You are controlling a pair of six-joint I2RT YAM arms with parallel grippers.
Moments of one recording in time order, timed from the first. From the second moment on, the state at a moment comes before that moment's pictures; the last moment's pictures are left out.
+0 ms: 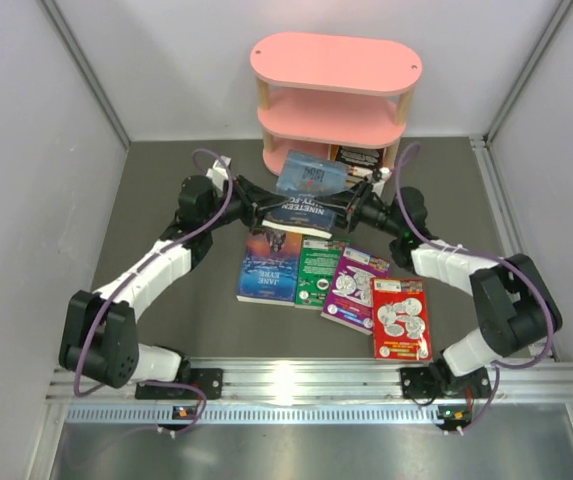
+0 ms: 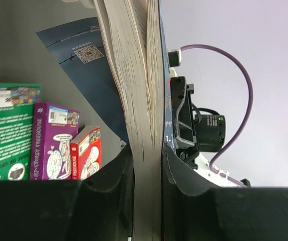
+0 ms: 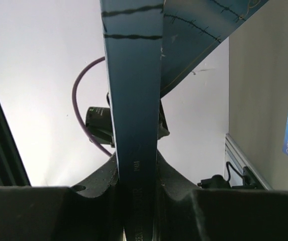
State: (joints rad) left arm -0.31 1.34 0.82 0.35 0.63 -1.33; right arm 0.43 1.54 0.75 0.84 -0.63 1.74
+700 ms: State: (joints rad) left arm -0.46 1.76 1.20 0.23 0.51 -1.17; right arm 0.16 1.69 1.03 0.29 -0.87 1.33
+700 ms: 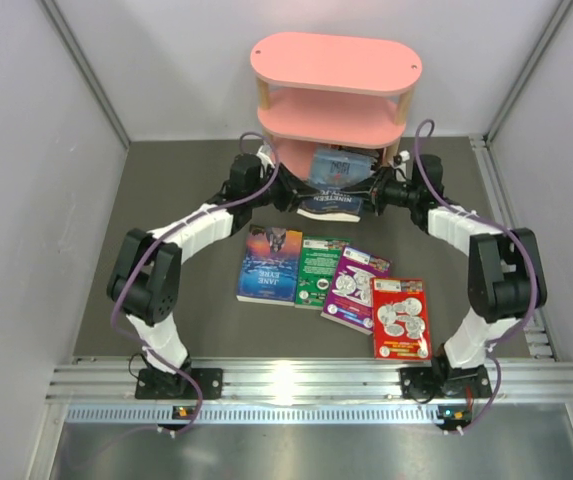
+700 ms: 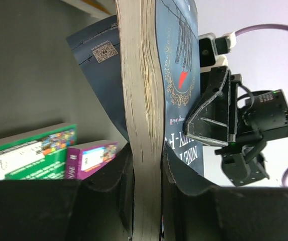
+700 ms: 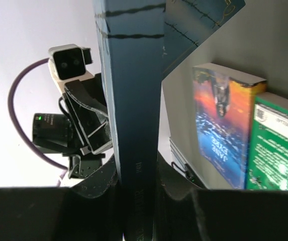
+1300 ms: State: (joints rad) left arm -0.46 1.93 1.38 0.14 0.52 -1.09; right arm 0.10 1.85 1.15 0.23 -0.94 1.26
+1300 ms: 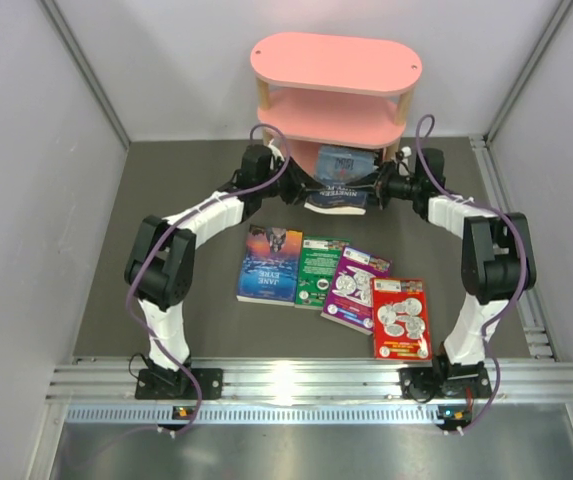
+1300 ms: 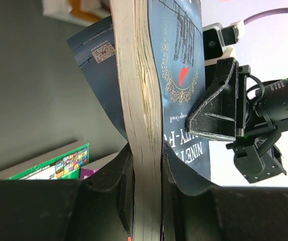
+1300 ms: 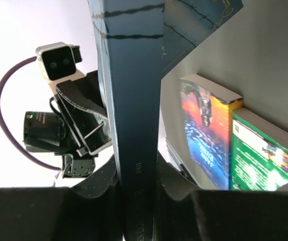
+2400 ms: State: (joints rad) left arm -0.46 1.71 1.21 0.03 0.52 -0.96; right arm 0.09 2.16 1.17 1.19 -0.94 1.99
